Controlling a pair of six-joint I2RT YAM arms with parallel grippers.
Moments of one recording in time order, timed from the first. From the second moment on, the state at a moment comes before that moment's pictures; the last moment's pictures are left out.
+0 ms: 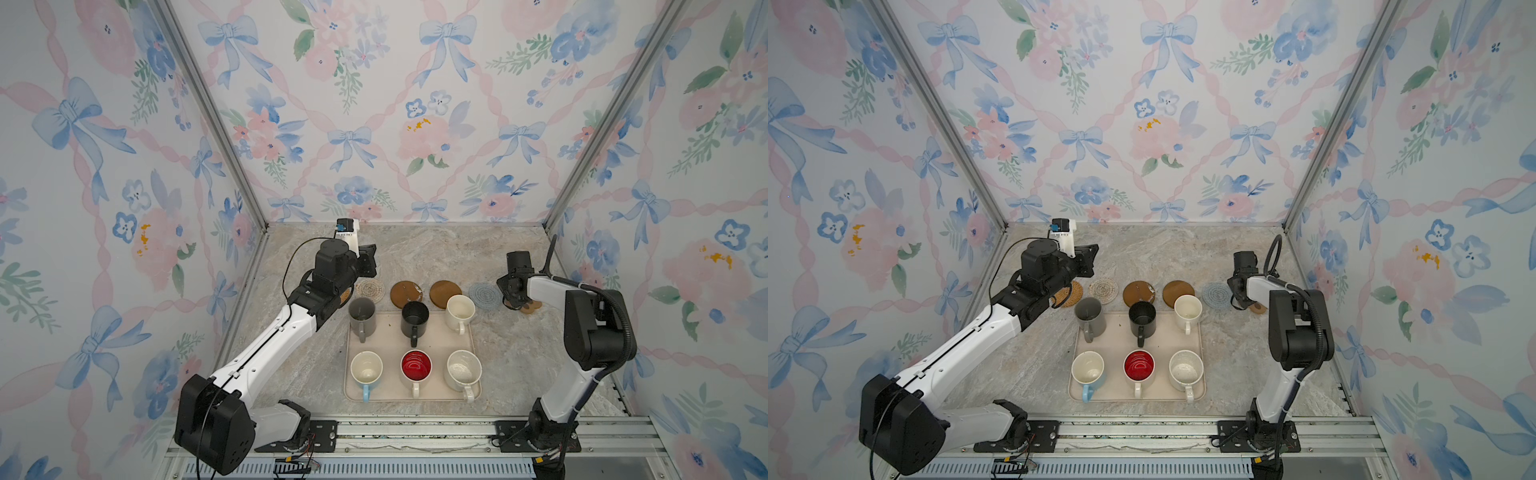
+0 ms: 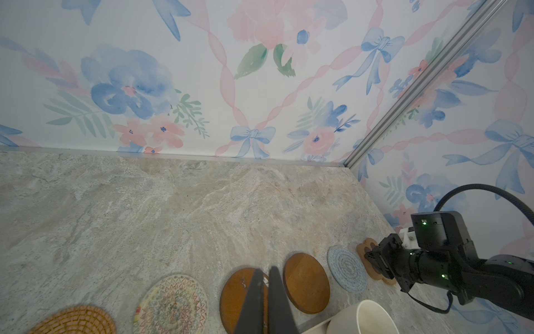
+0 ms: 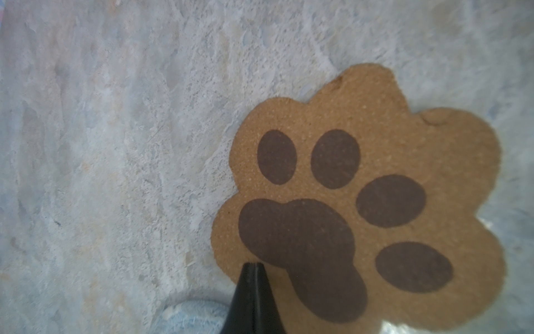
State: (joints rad) left arm -0.44 1.26 1.02 -0.03 0.02 -0.39; right arm 0.04 1.84 1.07 -0.29 0.24 1.11
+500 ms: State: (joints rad) left arm -0.44 1.24 1.01 -0.03 0.02 -0.39; right arm 0.04 1.84 1.07 -0.29 0.25 1.11
